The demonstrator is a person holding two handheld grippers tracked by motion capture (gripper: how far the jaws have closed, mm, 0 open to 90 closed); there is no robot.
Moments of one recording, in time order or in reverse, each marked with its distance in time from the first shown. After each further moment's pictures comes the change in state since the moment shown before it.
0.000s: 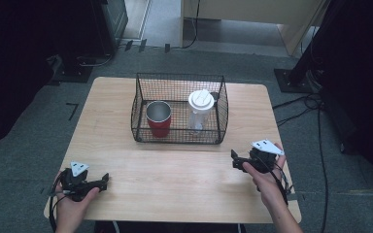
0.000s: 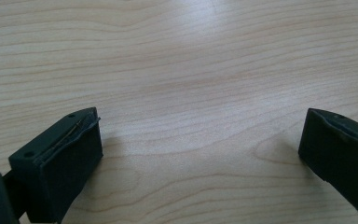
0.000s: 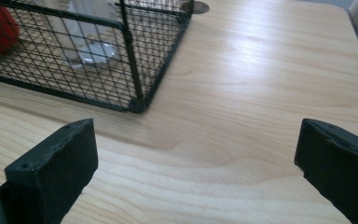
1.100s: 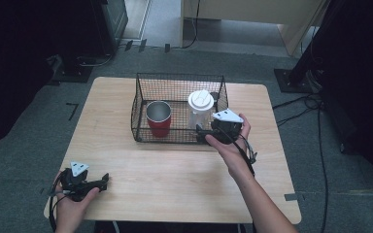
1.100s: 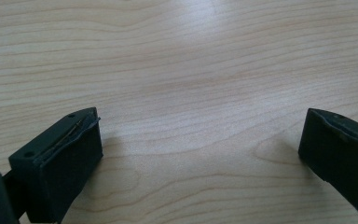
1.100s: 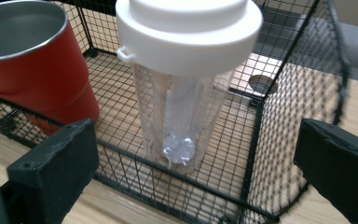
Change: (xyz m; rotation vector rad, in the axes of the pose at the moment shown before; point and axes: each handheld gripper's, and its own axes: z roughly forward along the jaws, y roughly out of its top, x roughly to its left) left arm 0.000 0.000 0.000 0.000 0.000 -0.002; right arm 0.093 0.096 0.036 -0.047 0.078 -0.092
